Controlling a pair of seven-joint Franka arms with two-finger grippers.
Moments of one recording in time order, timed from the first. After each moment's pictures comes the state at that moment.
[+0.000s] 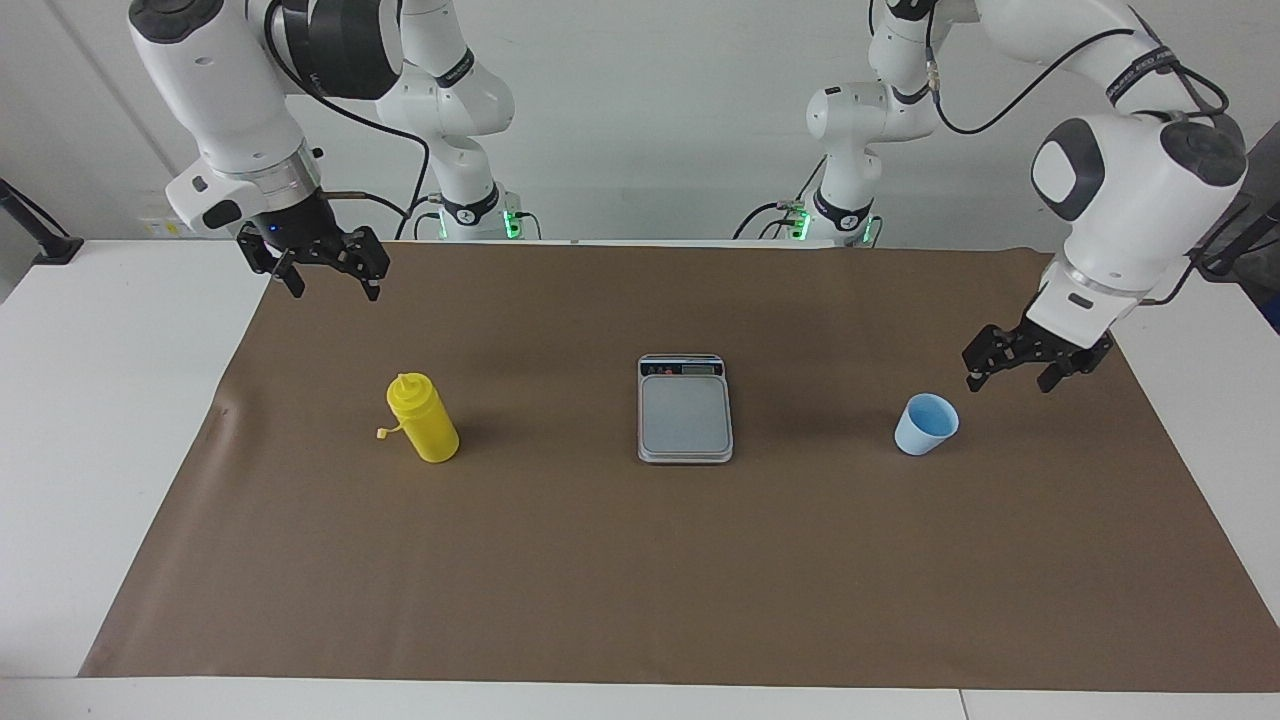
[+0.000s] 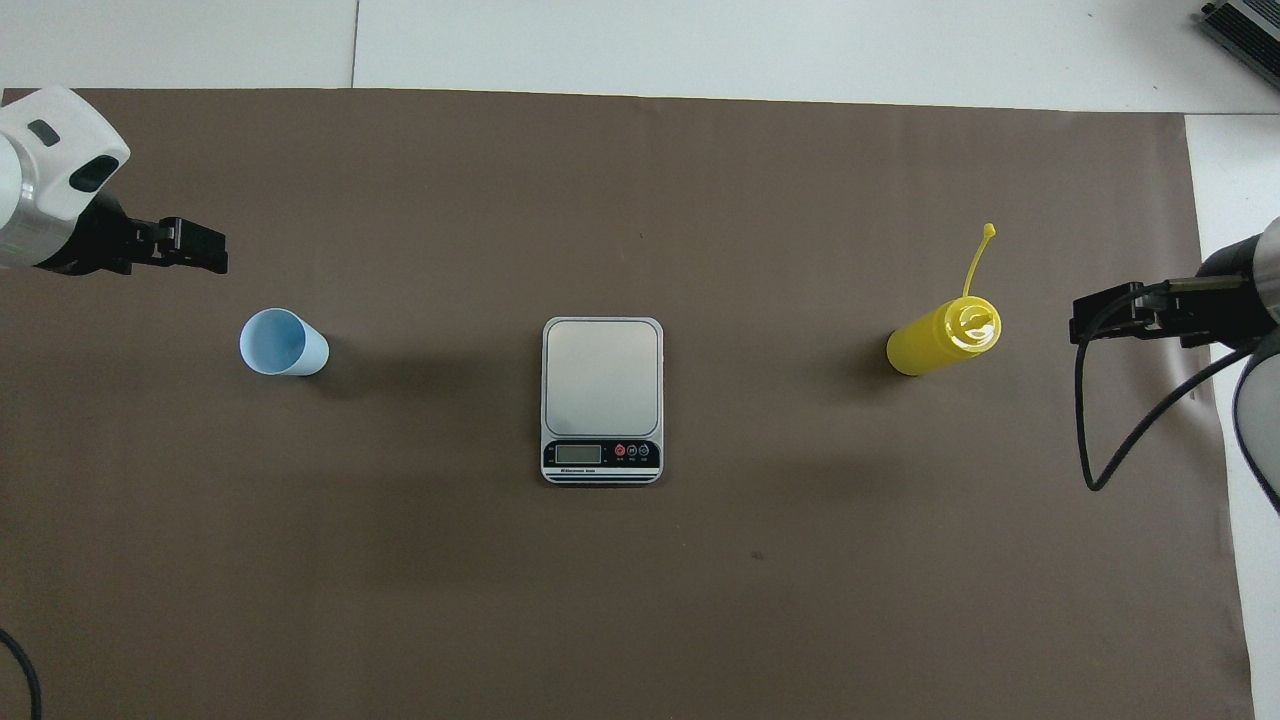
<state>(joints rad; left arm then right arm) 0.03 0.19 -0.05 -1.68 -0.01 1.94 0.02 0.00 0.00 -0.02 -1.65 -0.02 1.64 0.04</state>
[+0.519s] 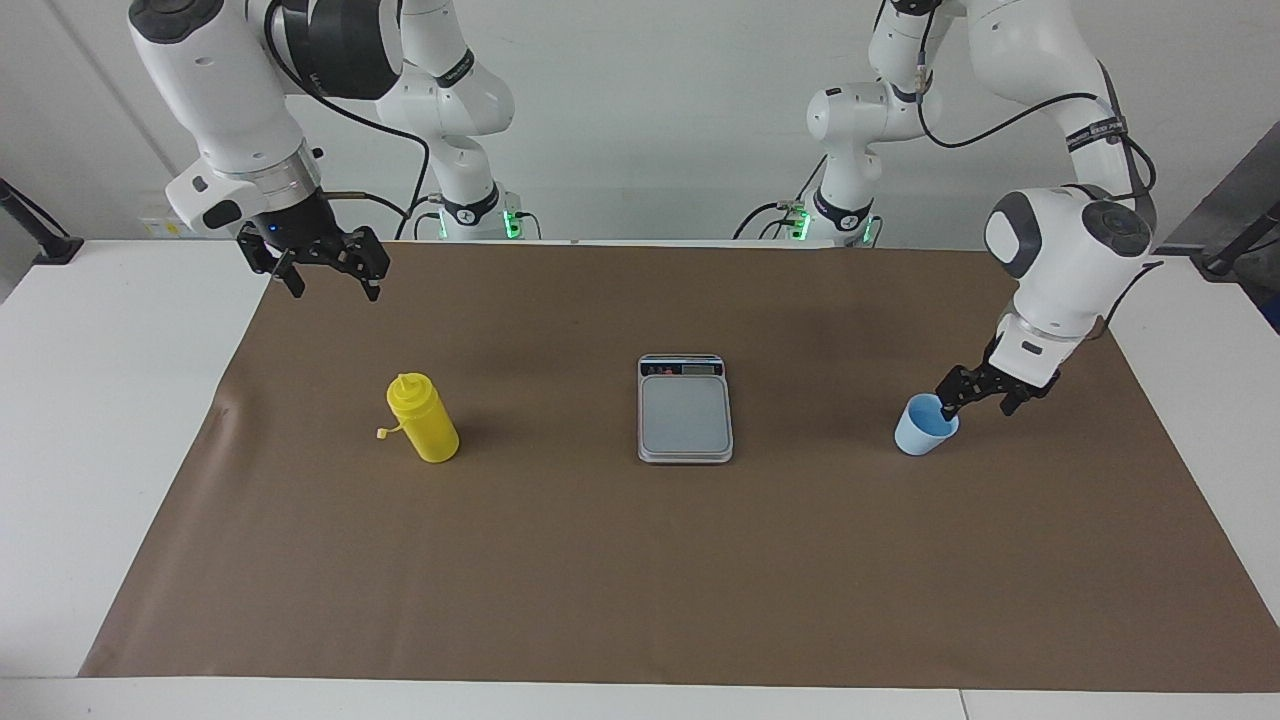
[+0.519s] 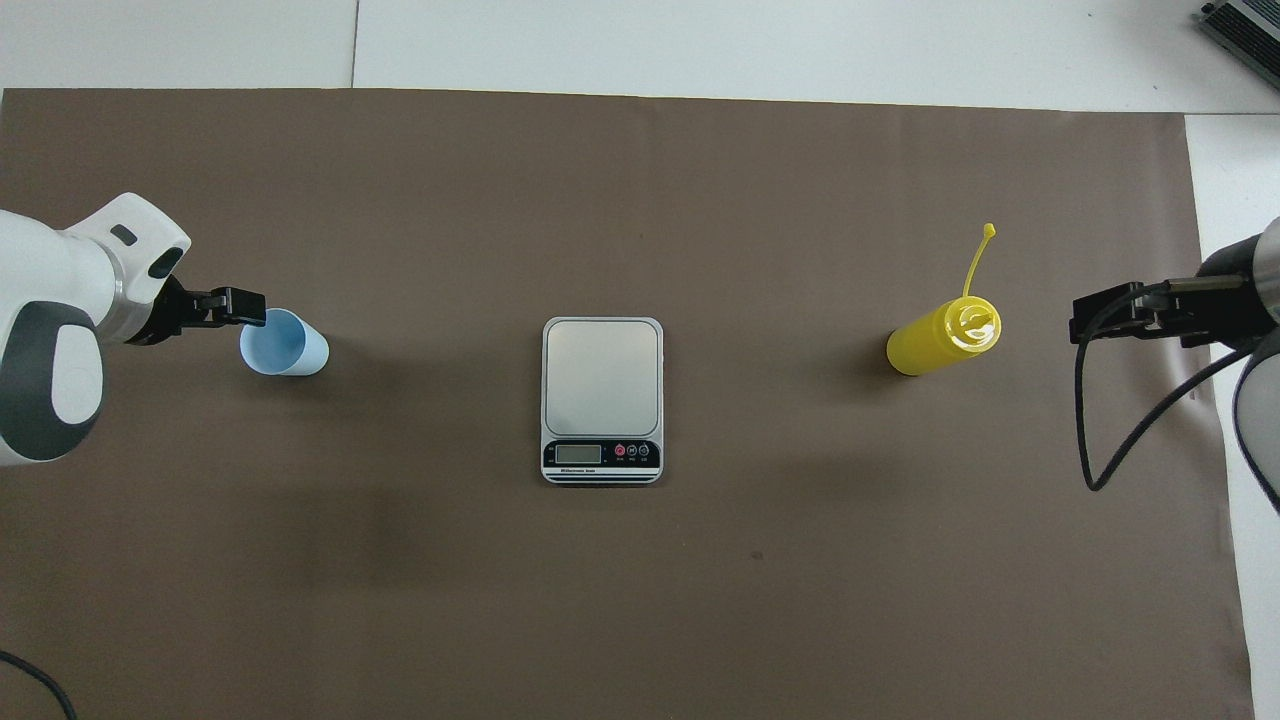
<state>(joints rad) 0.05 0.13 -0.05 -2.02 -0.01 2.25 -0.04 0.00 0.00 -0.02 -1.65 -0.02 1.64 0.04</state>
